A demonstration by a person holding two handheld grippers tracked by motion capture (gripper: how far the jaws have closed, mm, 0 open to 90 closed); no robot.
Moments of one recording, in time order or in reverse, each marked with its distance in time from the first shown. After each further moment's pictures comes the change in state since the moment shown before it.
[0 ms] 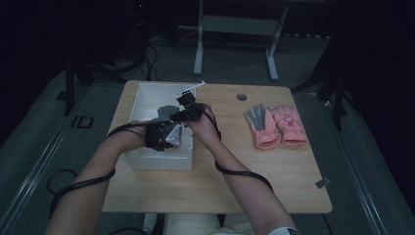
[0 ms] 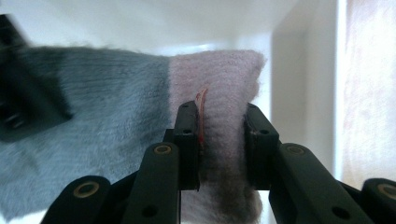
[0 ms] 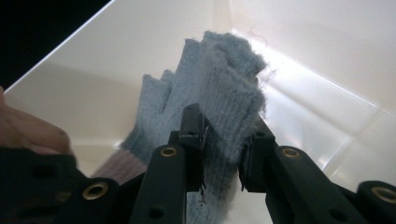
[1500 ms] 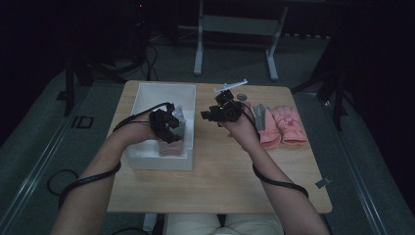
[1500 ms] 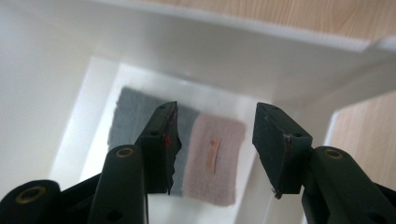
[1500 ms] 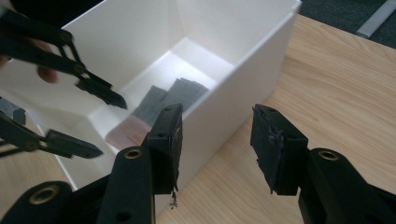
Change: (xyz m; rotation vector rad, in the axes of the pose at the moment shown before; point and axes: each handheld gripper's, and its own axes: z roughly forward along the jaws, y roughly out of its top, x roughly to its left) left arm 0.032 0.024 -0.032 -0.127 -0.079 -0.377; right arm -0.039 -0.038 -0.107 -0.098 -0.092 -0.051
